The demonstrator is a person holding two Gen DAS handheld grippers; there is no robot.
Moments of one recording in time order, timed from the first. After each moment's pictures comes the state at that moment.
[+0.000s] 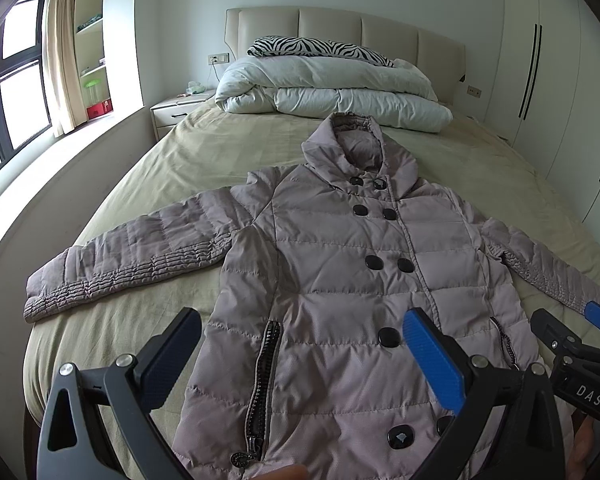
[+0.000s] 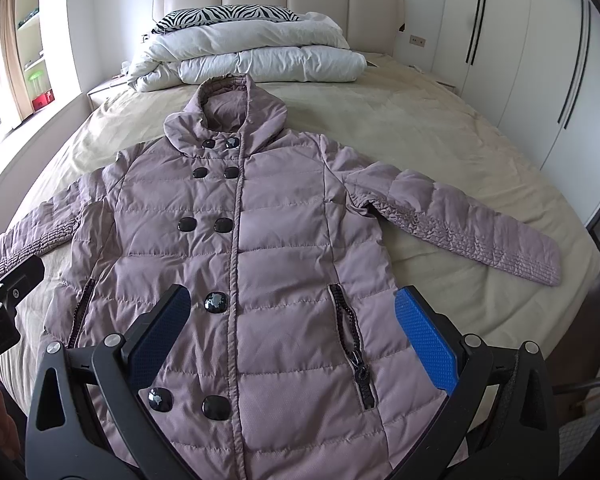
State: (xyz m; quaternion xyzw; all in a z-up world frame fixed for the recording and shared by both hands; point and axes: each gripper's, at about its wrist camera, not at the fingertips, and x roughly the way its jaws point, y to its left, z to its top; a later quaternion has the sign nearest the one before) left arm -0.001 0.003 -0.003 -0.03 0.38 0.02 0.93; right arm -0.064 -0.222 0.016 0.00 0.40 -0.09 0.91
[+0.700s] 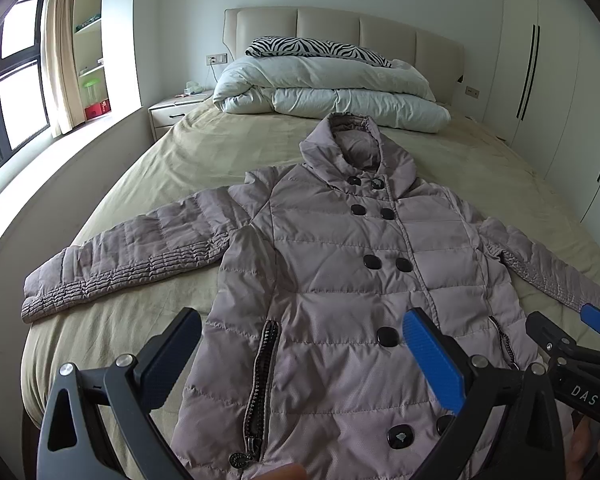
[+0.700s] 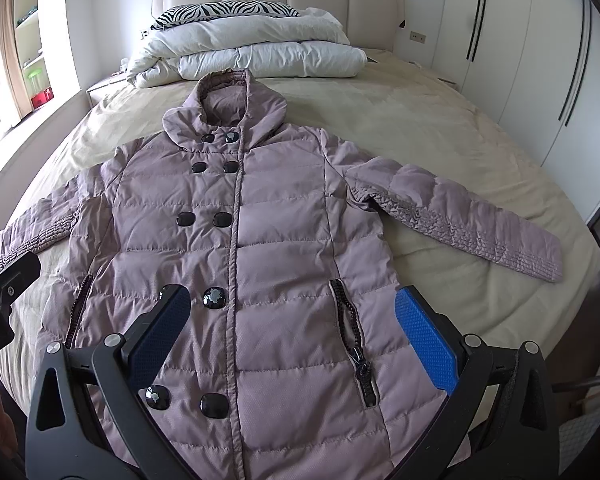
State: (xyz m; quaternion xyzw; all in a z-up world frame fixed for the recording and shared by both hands) left arm -0.001 0.006 -0.011 -0.03 0.37 0.01 0.93; right arm -0.065 -0.222 0.009 0.00 0.41 -0.09 0.91
